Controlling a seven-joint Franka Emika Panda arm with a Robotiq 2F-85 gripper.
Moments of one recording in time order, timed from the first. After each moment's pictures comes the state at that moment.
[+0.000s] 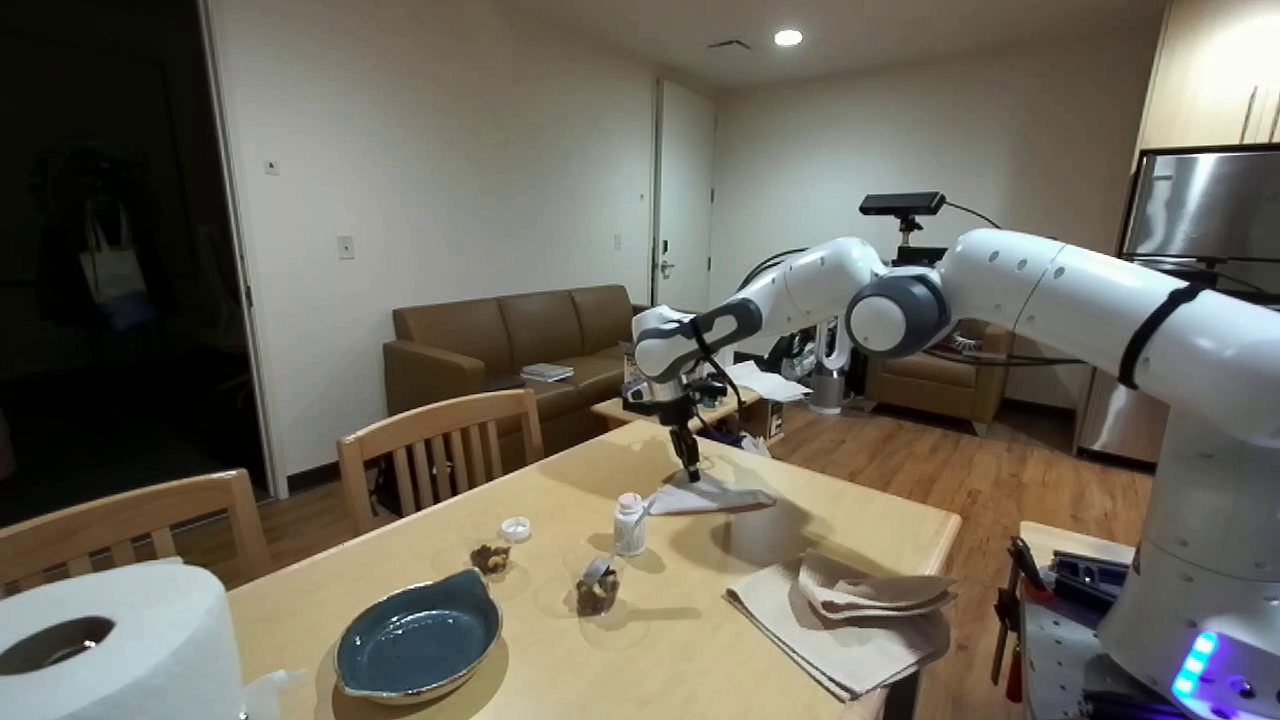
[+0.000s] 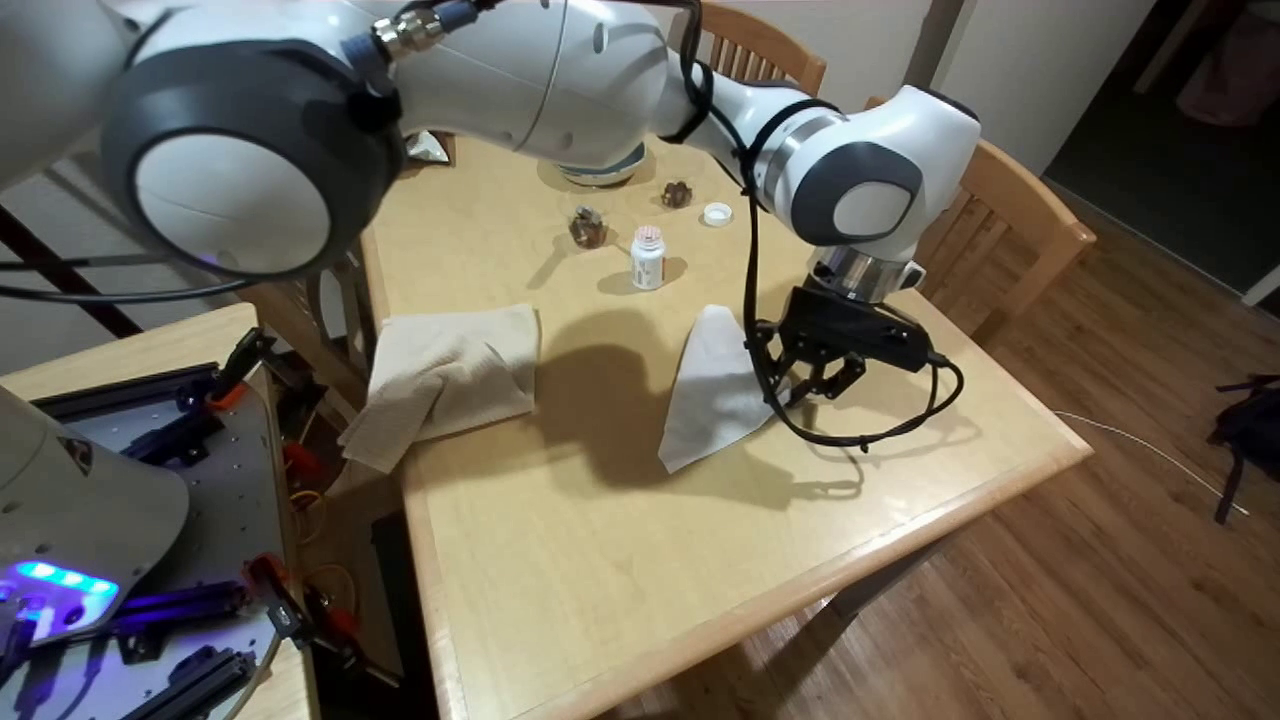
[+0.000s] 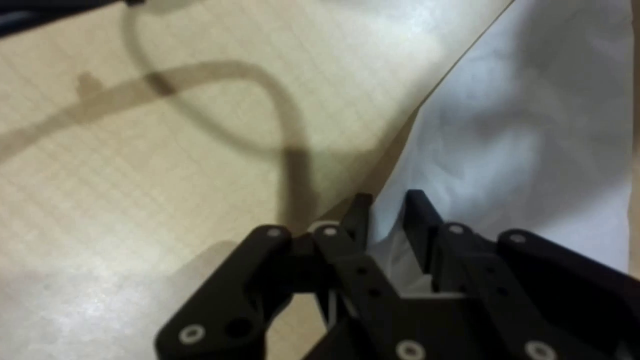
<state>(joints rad) -0.18 1.26 -0.06 -0.80 -0.06 1.77 -0.94</state>
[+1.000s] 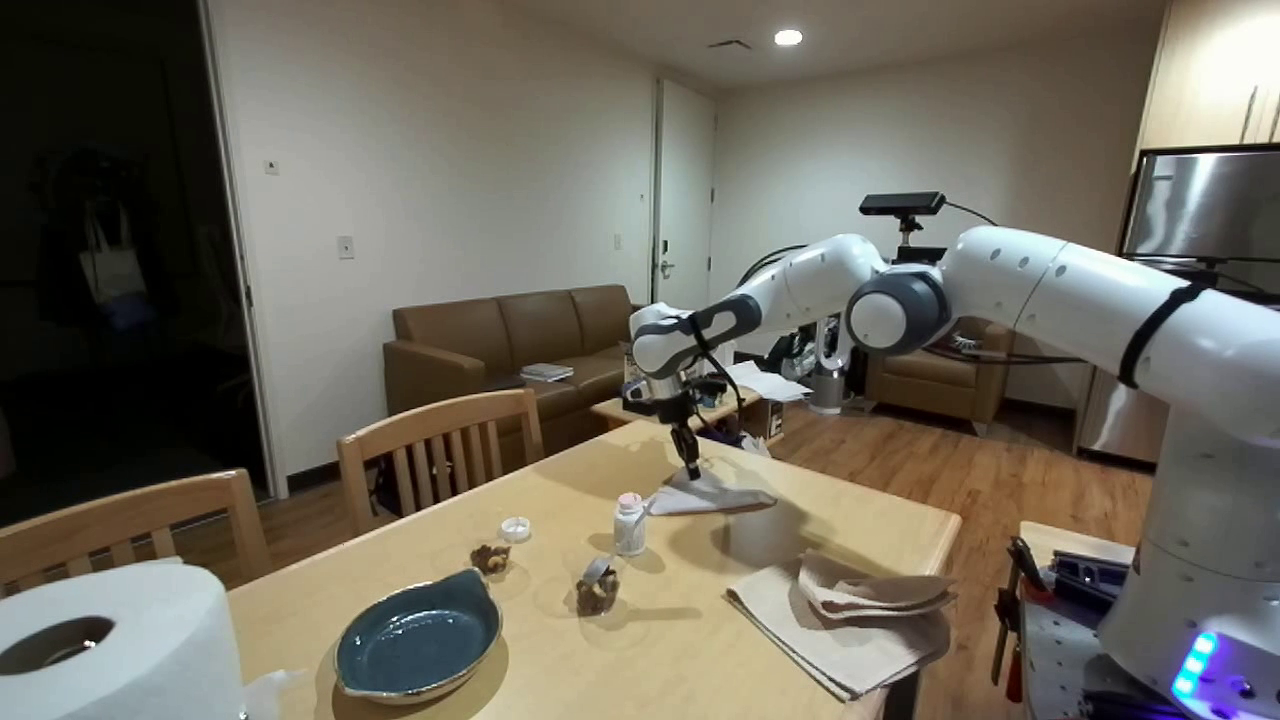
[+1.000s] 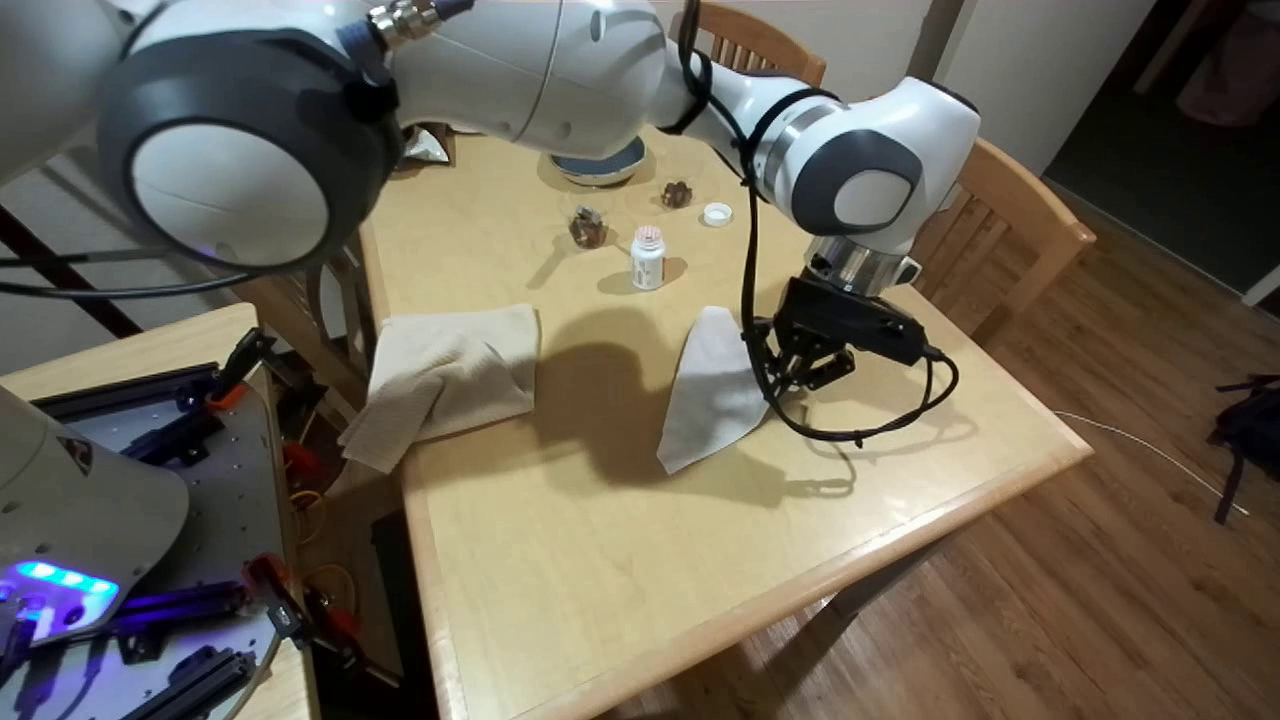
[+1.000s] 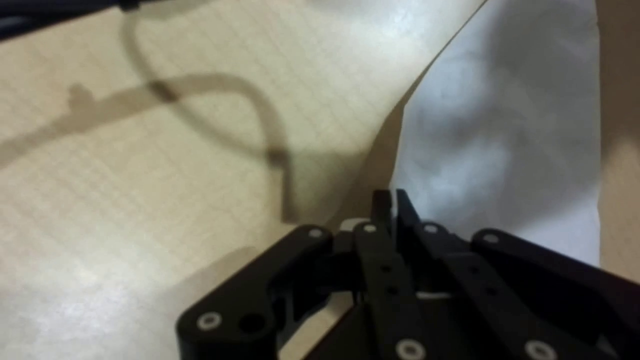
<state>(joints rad) -0.18 1.25 -0.06 -0.80 -0.06 1.73 -0.93</state>
